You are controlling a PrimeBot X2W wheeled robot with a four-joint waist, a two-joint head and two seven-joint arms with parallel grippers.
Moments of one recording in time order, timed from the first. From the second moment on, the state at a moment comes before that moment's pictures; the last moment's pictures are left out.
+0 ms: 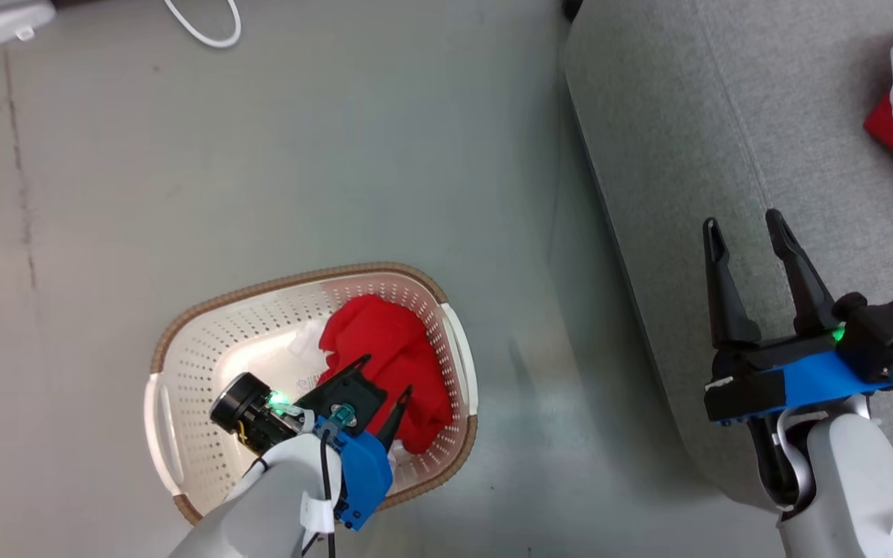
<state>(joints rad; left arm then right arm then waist) -0.58 0.09 -0.79 1.02 -0.22 -0.13 -0.26 -0.32 -0.09 0.01 0.23 0.18 0.13 -0.26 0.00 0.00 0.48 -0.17</state>
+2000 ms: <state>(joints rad) -0.90 0.09 -1.12 1.29 -0.54 -0.13 -0.10 -0.47 -0.09 -0.03 0.16 0.17 0.13 -0.27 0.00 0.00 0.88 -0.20</state>
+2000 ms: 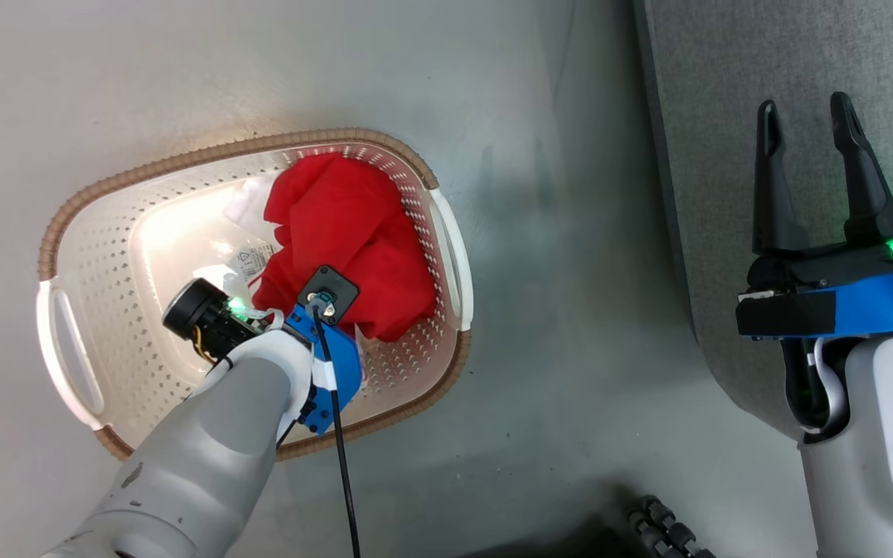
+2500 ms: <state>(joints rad) -0.88 0.05 -1.14 1.21 -0.61 -0.13 -0.24 -0.45 -0.11 -0.03 0.18 0.17 0.13 -0.26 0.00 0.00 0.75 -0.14</state>
